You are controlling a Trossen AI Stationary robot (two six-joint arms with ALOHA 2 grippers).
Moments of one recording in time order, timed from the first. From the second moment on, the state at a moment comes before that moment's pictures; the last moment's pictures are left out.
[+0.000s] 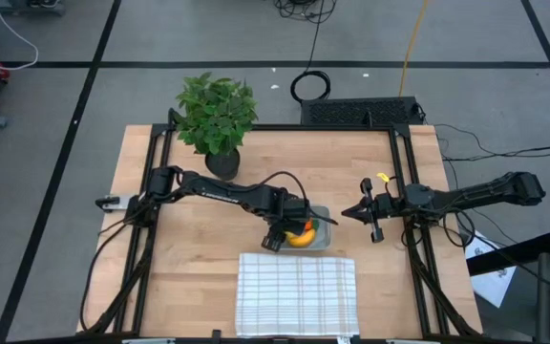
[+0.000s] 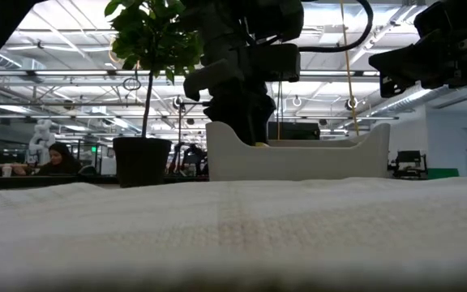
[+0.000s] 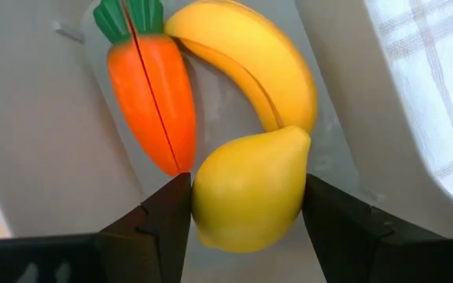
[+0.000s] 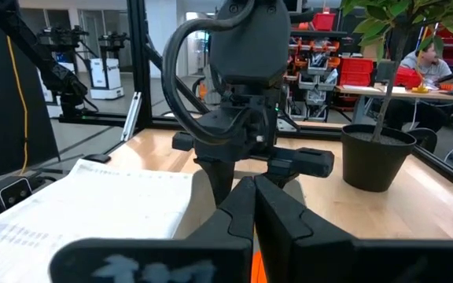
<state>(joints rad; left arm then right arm) -0.07 2.14 1.71 -0.81 0.05 0.33 0.09 0.53 0.02 0.54 -0.05 -0.02</state>
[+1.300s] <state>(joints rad) -0.07 2.14 1.69 -0.76 0.03 0.31 0.09 0.53 0.02 0.53 -0.05 -0.02</state>
